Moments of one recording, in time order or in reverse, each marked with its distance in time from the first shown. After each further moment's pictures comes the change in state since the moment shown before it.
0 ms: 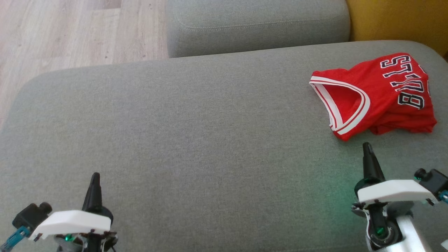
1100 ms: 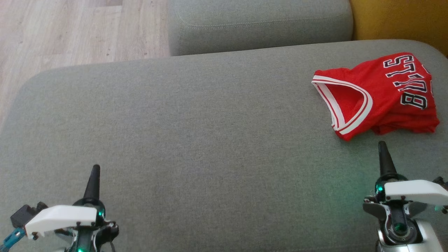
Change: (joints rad) left arm -0.021 -0.005 0.011 -0.031 -0.364 -0.004 0.093; right arm 0.019 0.010 -0.088 -0.068 0.363 0.000 0.094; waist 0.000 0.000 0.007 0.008
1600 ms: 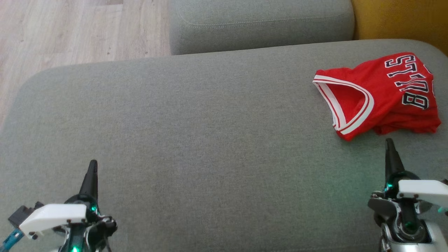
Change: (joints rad) left arm -0.007 -0.003 0.019 -0.021 -0.171 -0.004 0.044; right arm 0.002 0.011 -0.043 -0.034 0.171 0.000 0.043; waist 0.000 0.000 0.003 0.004
